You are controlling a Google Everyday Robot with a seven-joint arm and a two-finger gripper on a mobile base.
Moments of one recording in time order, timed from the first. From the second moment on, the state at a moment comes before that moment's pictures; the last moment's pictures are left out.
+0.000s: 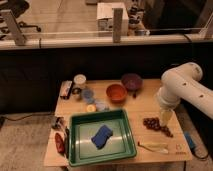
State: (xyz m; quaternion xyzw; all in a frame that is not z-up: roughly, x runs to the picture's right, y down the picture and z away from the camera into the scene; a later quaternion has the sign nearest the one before) arm 0.282 0.108 0.685 -0.28 0.02 0.02 0.96
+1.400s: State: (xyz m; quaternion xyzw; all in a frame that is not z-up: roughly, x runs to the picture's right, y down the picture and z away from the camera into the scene) arm 0.277 0.138 0.712 -0.29 0.00 0.00 0.96
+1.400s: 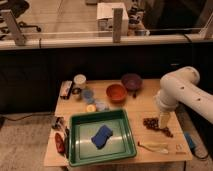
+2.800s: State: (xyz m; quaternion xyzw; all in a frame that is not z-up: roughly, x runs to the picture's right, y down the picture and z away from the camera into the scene) arm 0.286 0.178 0.778 -0.31 -0.02 0.00 0.95
